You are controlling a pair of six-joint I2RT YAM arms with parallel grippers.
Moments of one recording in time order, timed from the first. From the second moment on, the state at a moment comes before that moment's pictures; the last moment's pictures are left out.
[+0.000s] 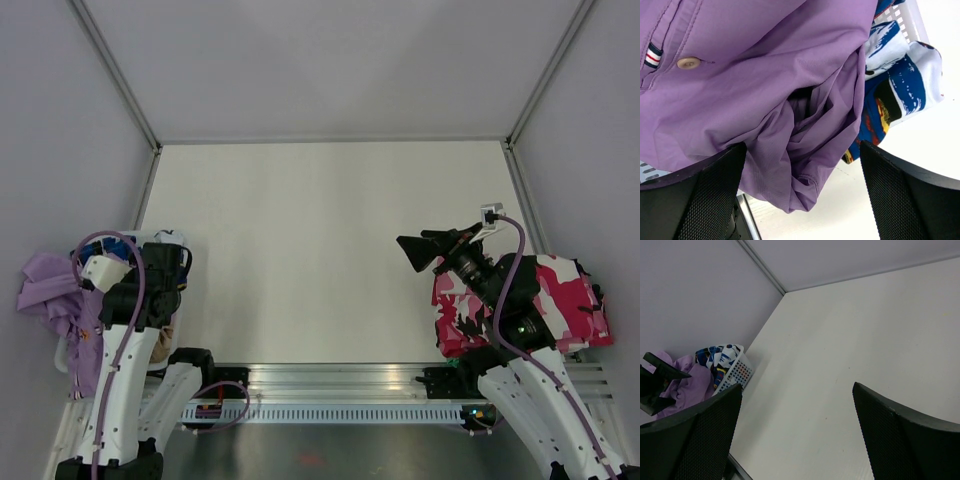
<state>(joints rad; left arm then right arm) -0.07 0.72 0.95 -1.34 -0.78 -1.22 0.32 0.50 0.57 -0.05 -0.28 0.61</state>
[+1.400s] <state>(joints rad) -0.60 1.71 2.19 -0.53 -0.08 -0.47 0.32 0.64 0.67 -0.19 0.01 0.65</state>
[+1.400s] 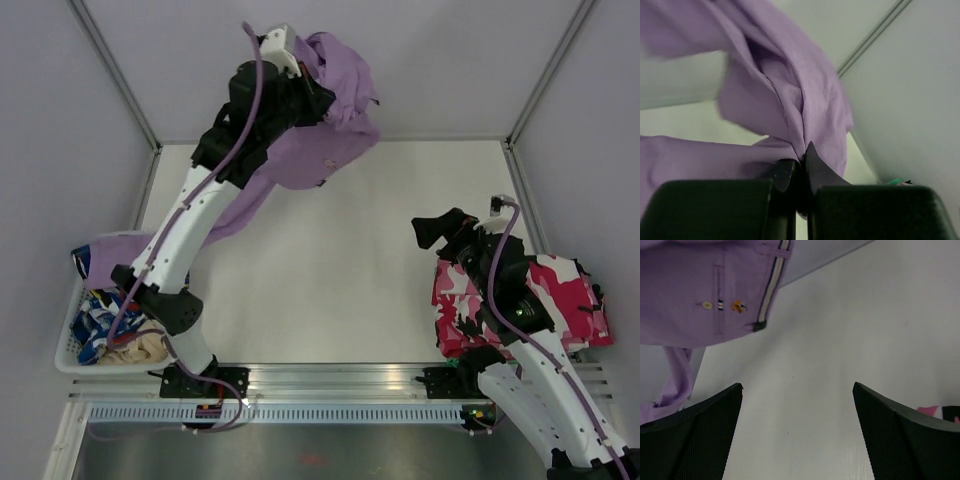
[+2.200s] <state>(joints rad) -0.57 1.82 1.67 -0.47 -0.23 -0.87 0.32 0.70 0.61 -0.29 0.14 0.68</state>
